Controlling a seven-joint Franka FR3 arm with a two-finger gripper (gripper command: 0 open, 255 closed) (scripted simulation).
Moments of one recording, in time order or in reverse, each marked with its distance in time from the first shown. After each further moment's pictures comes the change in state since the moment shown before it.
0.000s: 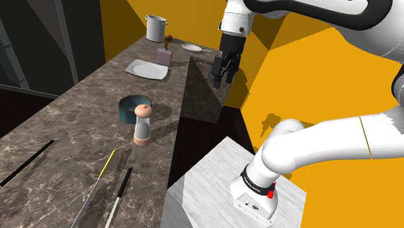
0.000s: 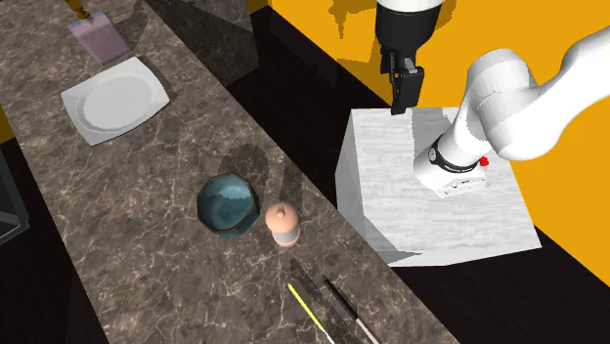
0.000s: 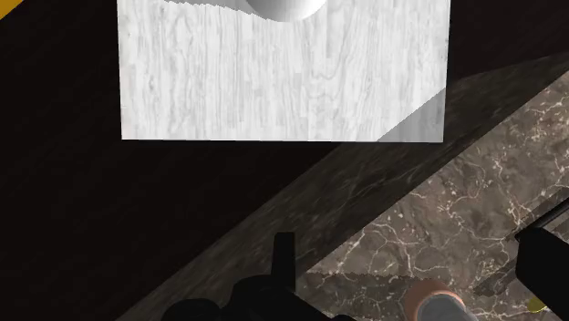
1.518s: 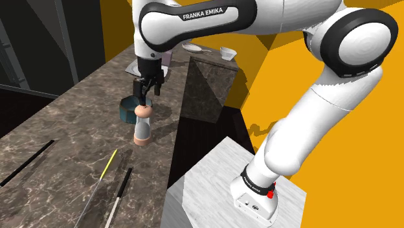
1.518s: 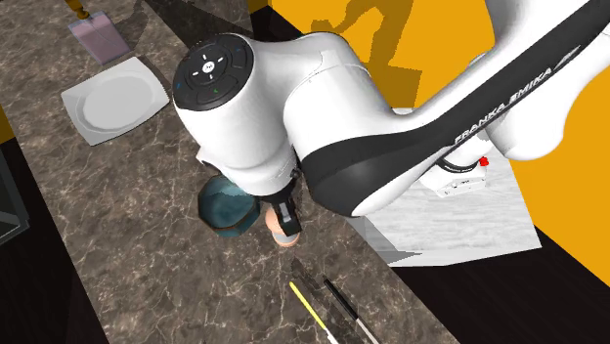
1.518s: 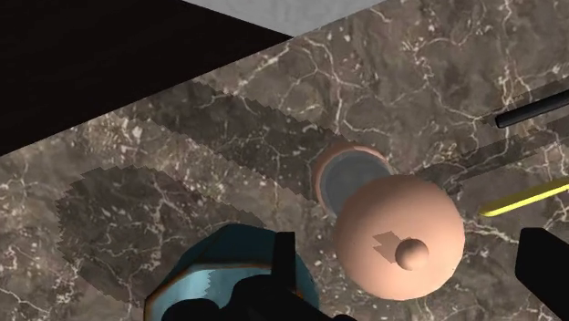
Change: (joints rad) arm 0.109 0.681 0.206 0.258 -0.050 0.479 0.016
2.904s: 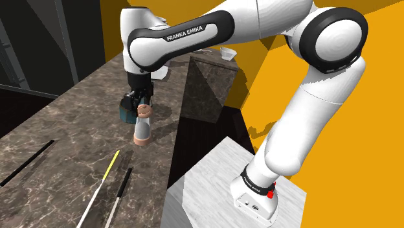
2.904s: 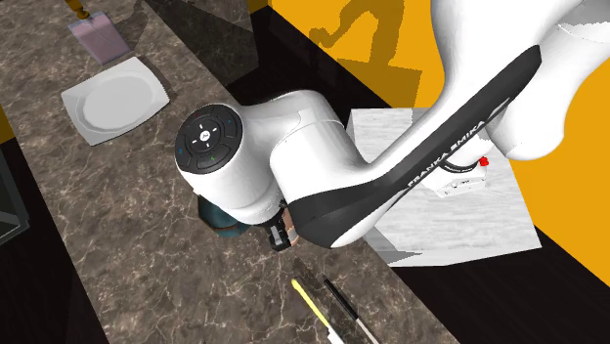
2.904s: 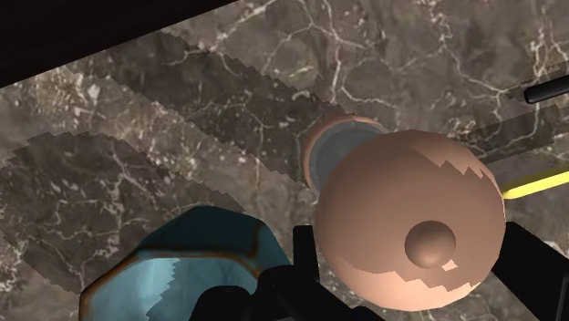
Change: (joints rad) arm 0.018 0.130 0.019 0.006 -0.044 0.128 0.016
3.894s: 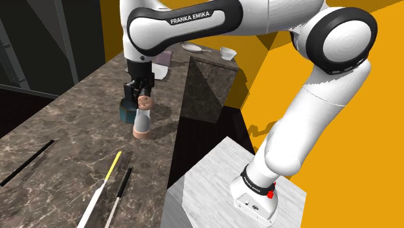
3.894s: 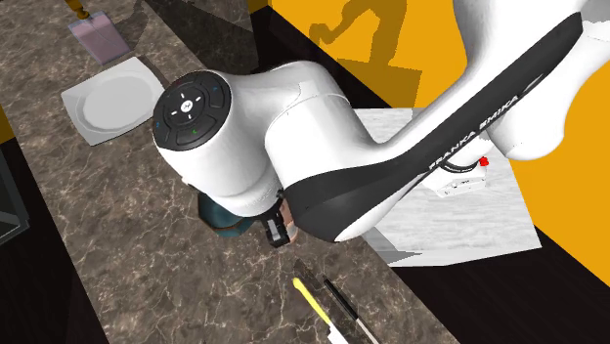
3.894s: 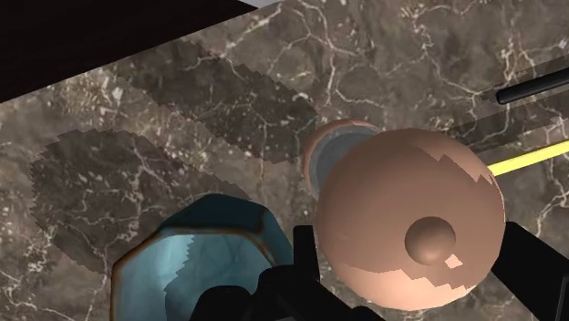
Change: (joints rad) arm -0.002 -0.039 -0.001 0.061 0.012 -0.099 -0.009
